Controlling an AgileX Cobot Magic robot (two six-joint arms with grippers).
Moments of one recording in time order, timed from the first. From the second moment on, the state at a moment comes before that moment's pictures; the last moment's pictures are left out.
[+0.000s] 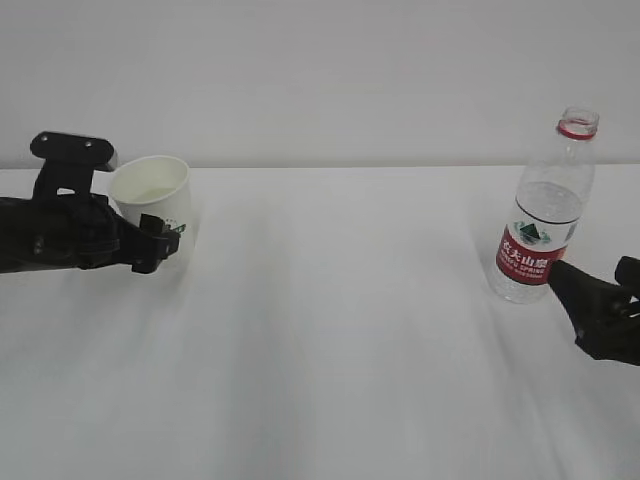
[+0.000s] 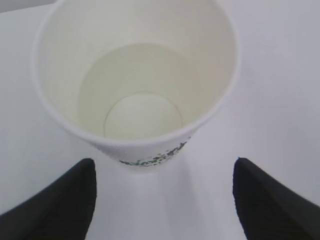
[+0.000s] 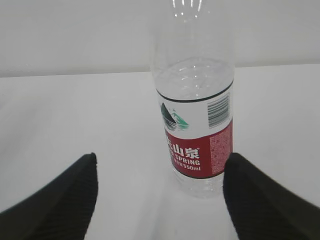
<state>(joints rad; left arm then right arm) -0.29 1.81 -0.80 0.08 -0.25 -0.13 0.09 1.54 -0.10 -0.16 -1.10 0.16</state>
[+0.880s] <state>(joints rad) -0.30 1.51 -0.79 0.04 0.06 -0.13 0.09 1.54 -0.24 -0.18 -0.89 0.26</state>
